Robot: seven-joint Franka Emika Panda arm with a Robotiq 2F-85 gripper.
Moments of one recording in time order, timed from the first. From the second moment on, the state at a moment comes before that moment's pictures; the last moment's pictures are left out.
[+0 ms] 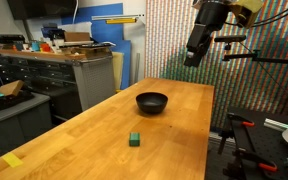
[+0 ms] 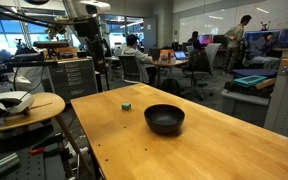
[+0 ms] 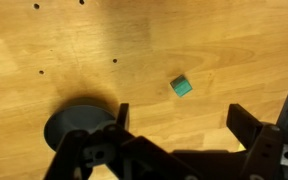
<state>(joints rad) 0.13 -0.57 0.12 -2.77 0.24 2.46 0.20</state>
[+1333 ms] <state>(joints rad) 0.10 -0.29 0.17 -2.64 0.24 2.64 0.45</state>
